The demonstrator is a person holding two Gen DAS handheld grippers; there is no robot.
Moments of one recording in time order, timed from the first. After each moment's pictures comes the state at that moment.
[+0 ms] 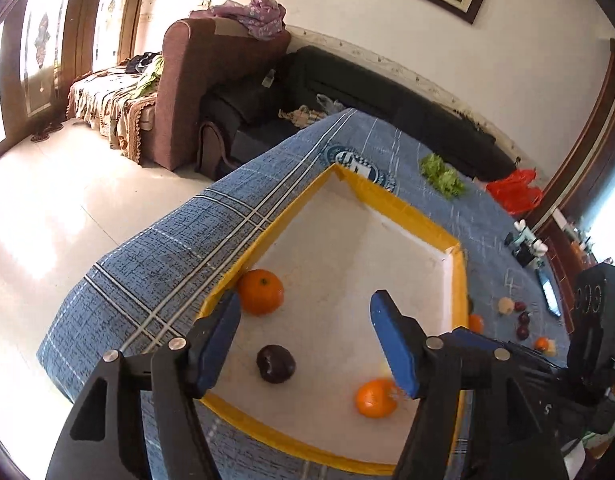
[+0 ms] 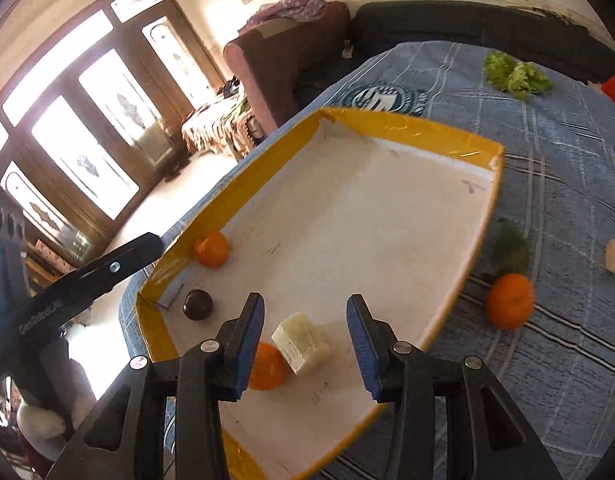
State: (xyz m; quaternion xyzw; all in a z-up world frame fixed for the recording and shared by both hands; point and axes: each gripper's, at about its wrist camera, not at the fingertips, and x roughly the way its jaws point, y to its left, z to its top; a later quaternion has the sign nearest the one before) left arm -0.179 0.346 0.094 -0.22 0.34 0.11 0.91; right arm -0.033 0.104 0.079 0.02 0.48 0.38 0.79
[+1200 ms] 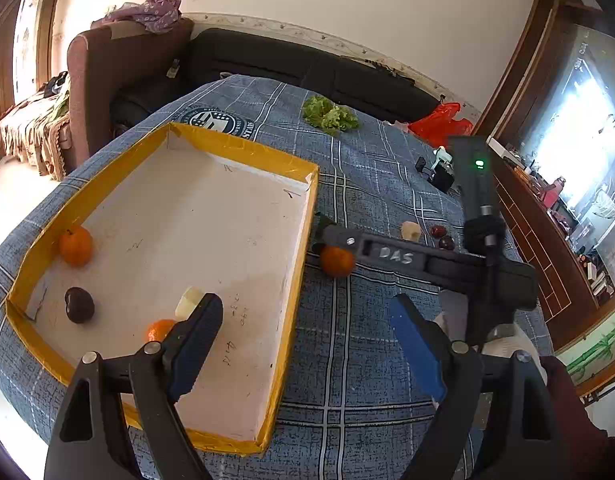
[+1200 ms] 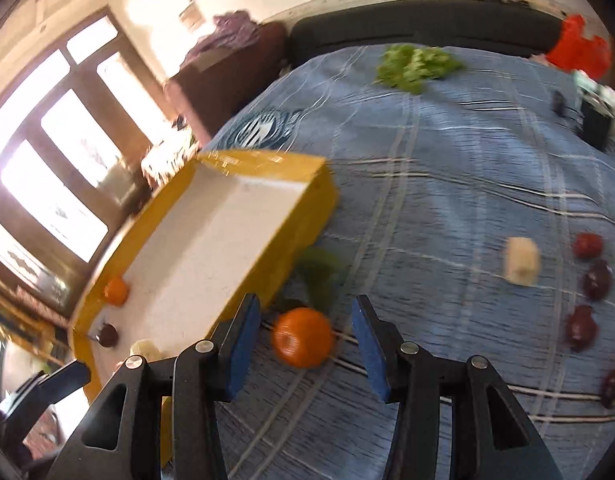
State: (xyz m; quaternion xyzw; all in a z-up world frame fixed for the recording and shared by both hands) left arm -0.146 0.199 0.083 -0.16 0.38 -0.02 0.91; right arm 0.042 0.018 0.058 0.05 0.48 0.32 0.81
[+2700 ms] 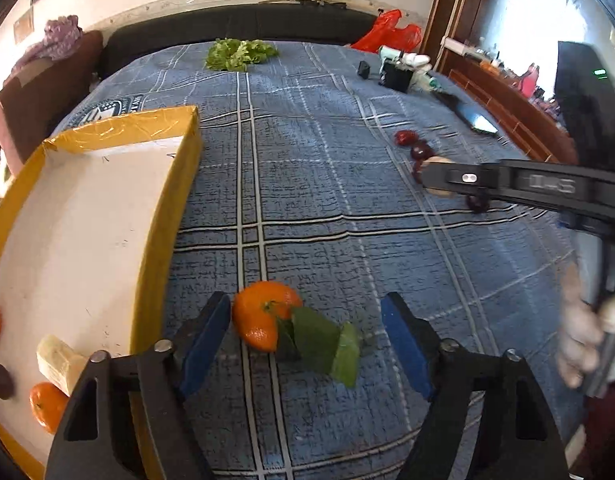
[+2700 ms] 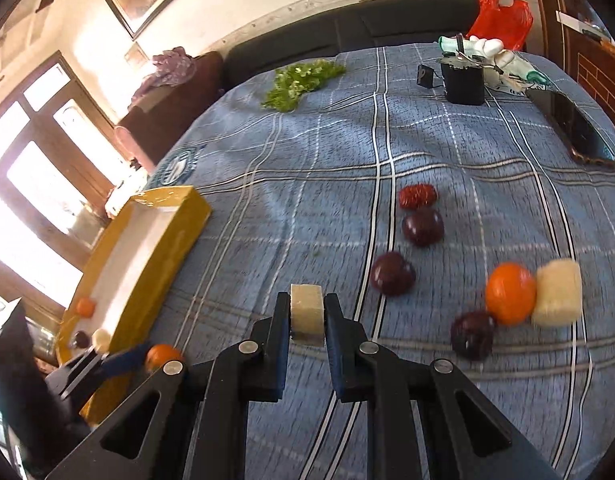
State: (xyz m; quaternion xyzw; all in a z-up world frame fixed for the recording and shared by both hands) left arm -0.080 0.104 0.020 0.00 0.45 -0.09 0.89; right arm 0.031 -0.125 0.063 0.12 0.48 0.23 0.84
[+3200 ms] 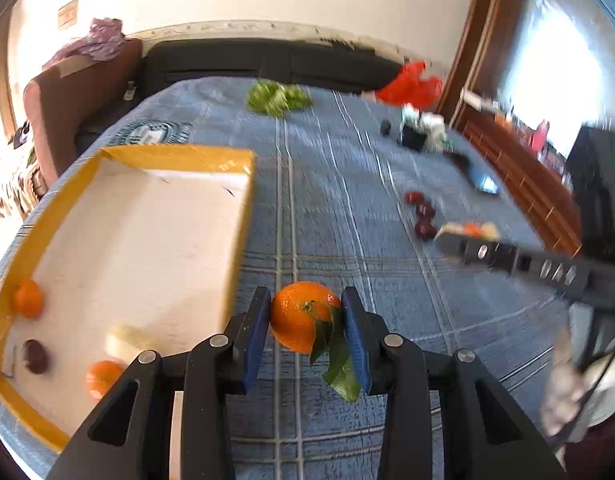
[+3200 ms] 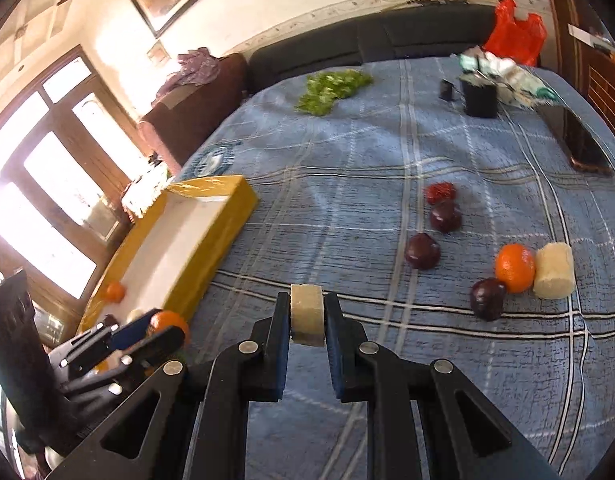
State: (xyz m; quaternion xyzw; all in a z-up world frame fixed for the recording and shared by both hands) left arm -0.120 0.144 0.078 -0.07 0.39 -0.06 0.92; right arm -0.006 -0.111 0.093 0.10 0.46 0.26 0.84
